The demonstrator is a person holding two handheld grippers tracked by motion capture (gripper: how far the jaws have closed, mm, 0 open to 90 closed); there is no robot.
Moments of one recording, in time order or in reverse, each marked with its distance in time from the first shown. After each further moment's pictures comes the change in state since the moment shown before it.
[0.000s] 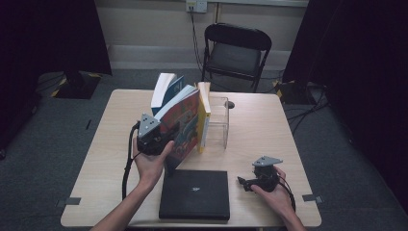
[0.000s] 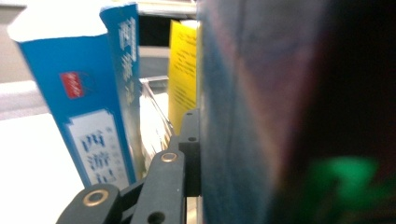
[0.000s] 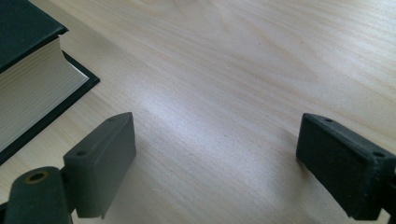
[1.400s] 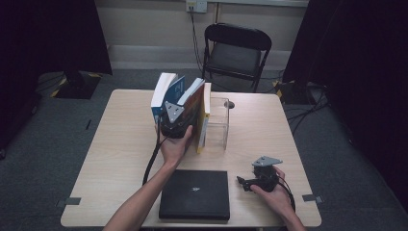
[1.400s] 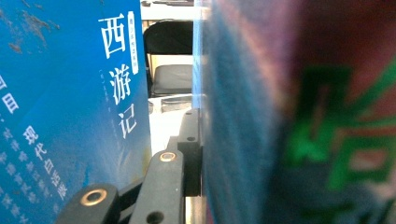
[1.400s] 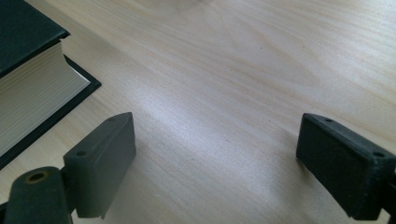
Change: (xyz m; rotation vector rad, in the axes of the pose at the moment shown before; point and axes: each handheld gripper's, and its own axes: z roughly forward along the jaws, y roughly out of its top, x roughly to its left) left arm -0.009 -0.007 0.086 -0.022 0.138 0.067; right arm 0.001 0.000 0.001 -0.013 0.003 -0.002
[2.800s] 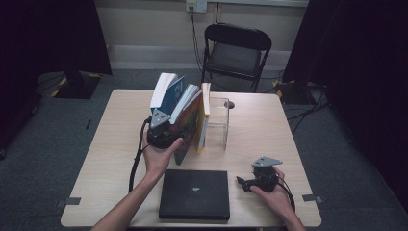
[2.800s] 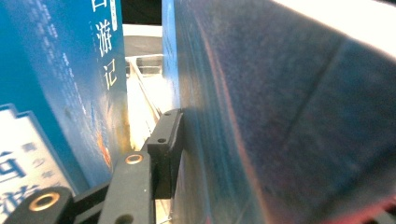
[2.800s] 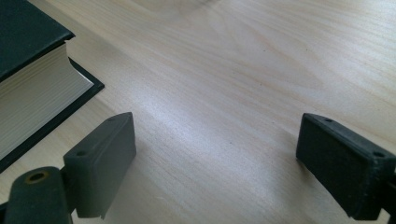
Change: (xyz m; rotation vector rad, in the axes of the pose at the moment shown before) left arm 0.024 -0.004 -0.046 0.109 -0.202 -0.051; right arm 0.001 -0.001 0.001 -0.015 0.002 -0.004
